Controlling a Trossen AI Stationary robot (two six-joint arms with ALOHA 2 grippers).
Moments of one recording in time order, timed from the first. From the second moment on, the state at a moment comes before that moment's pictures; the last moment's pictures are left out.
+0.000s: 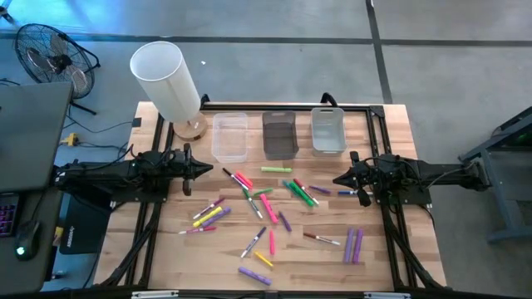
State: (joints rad) left arm 0.05 0.08 0.02 0.00 -0.09 -0.16; right arm -0.03 0.16 0.09 -0.25 -0.08 0.13
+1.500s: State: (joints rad) left arm -0.21 0.82 0.59 -0.37 -0.39 -0.36; right arm -0.03 0.16 0.09 -0.25 -0.08 0.13
